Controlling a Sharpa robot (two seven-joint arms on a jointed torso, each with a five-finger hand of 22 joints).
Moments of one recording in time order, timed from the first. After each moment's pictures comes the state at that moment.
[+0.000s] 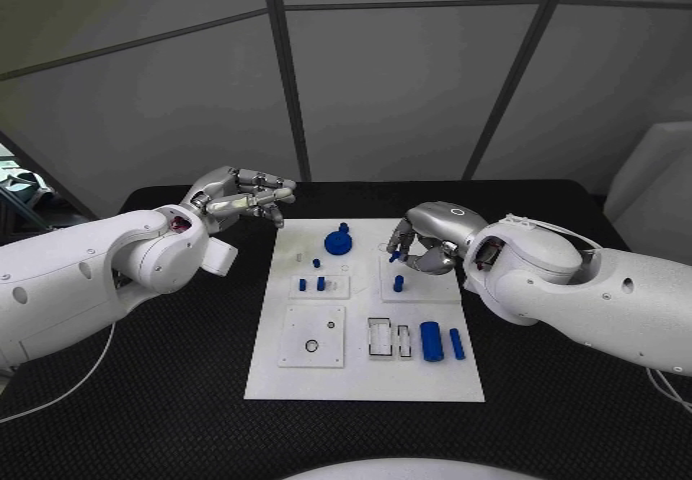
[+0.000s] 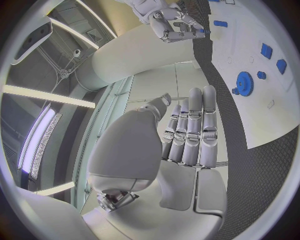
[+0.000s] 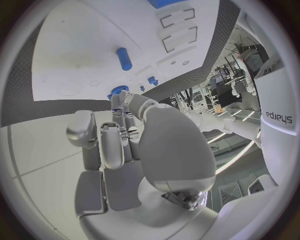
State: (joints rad) left arm 1.22 -0.89 0.02 1.42 -0.22 -0.12 0.26; left_hand 1.42 -0.12 0.34 0.08 0.14 0.98 0.21 0.11 0.07 1.04 0.13 0.24 0.07 1.13 0.05 0.74 0.32 0.19 1.11 0.14 0.39 0.91; right arm 1.15 -0.86 0.05 1.72 -1.66 -0.24 -0.26; right_hand 1.41 -0.12 0.52 -0.02 0.17 1.14 0.14 0.09 0.11 1.25 0.06 0.15 0.12 1.46 -0.01 1.42 1.31 0.12 1.27 0.09 1.29 1.12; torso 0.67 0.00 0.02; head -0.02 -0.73
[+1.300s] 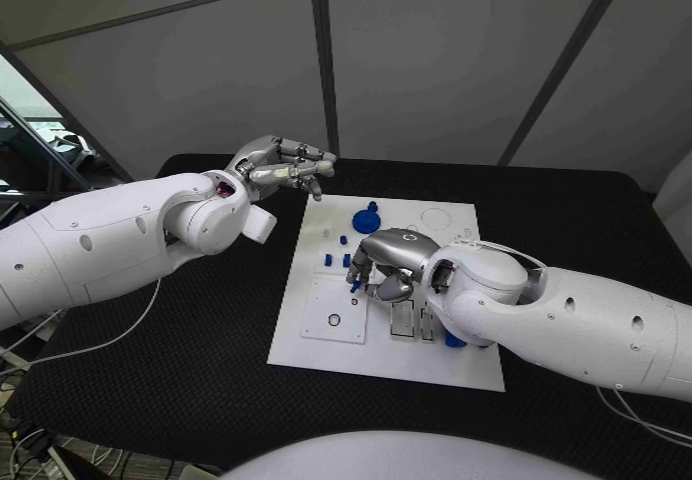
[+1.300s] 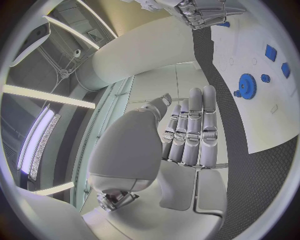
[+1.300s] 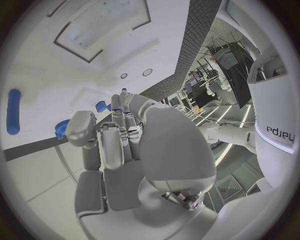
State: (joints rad) left arm 1.22 -0.86 0.02 1.41 -0.22 -0.12 0.26; left_hand 1.42 -0.12 0.34 0.08 0.14 0.98 0.21 0.11 0.07 1.04 0.13 0.24 0.07 1.13 0.05 0.73 0.32 0.19 1.11 0.14 0.39 0.91; right arm 1.09 -0.62 -0.01 1.64 -1.64 -0.17 -0.21; right_hand 1.40 -0.12 0.52 -0.02 0.18 1.14 0.14 0.08 0.10 1.25 0.06 0.14 0.12 1.46 -0.01 1.42 1.31 0.12 1.27 0.09 1.29 1.11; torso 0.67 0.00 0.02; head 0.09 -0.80
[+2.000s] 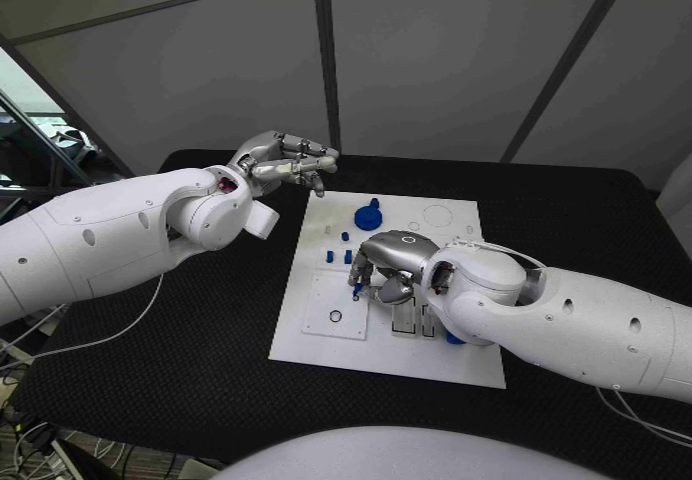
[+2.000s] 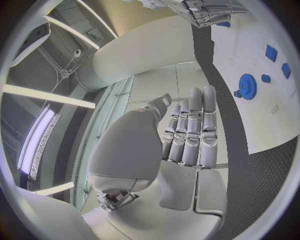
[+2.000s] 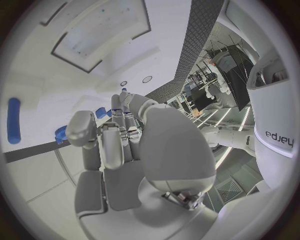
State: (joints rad) left arm 1.22 -0.86 0.02 1.41 -0.22 -0.12 0.26; left_hand 1.42 -0.12 0.34 0.08 0.14 0.98 0.21 0.11 0.07 1.04 0.13 0.24 0.07 1.13 0.05 0.73 0.32 0.19 1.11 0.14 0.39 0.91; right arm 1.08 -0.61 -0.01 1.63 -1.67 -0.14 -0.20; right_hand 1.40 -0.12 0.51 -0.02 0.18 1.14 0.14 0.08 0.10 1.25 0.06 0.14 0.12 1.46 -0.01 1.42 1.31 0.12 1.27 0.09 1.29 1.11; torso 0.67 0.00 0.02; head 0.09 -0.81
